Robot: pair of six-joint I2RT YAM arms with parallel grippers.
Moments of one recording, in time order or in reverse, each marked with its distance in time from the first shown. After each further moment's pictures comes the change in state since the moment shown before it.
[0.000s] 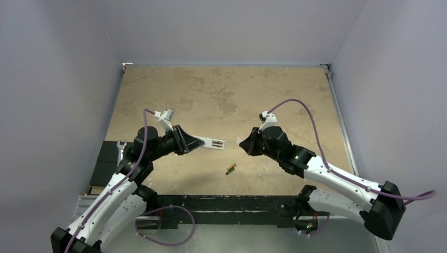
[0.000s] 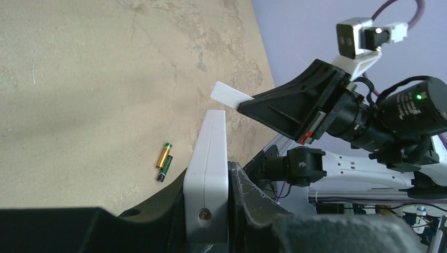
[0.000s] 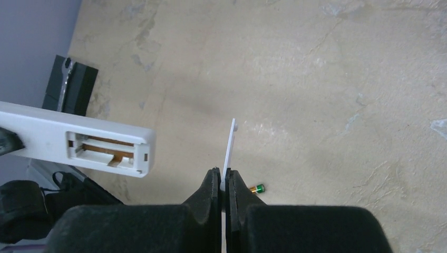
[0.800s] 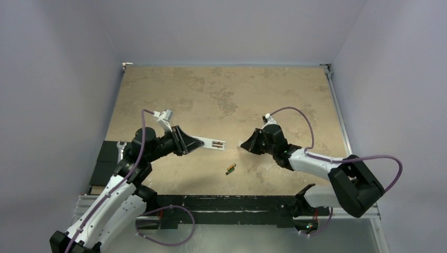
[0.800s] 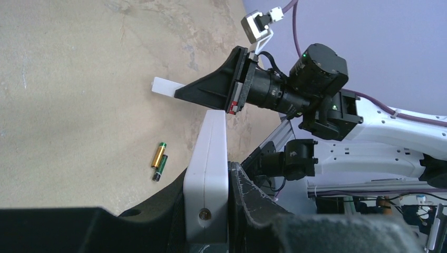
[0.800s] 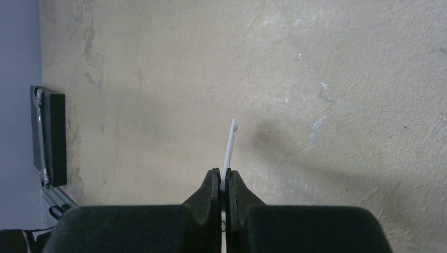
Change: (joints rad) left arm 0.000 -0.036 0.013 -0.021 0.020 0.015; right arm -0.246 0.340 -0.176 0.416 -0.248 0.103
